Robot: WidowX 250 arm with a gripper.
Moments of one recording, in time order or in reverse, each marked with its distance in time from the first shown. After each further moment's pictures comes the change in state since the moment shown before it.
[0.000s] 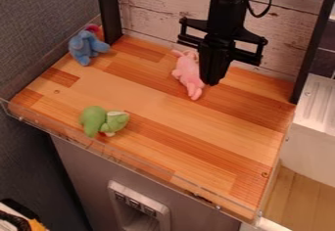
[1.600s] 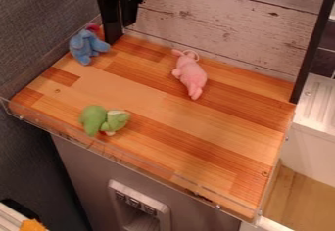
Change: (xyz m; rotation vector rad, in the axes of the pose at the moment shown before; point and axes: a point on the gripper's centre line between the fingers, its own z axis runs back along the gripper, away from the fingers) arm 0.077 0.212 -0.010 -0.067 0.028 -0.015
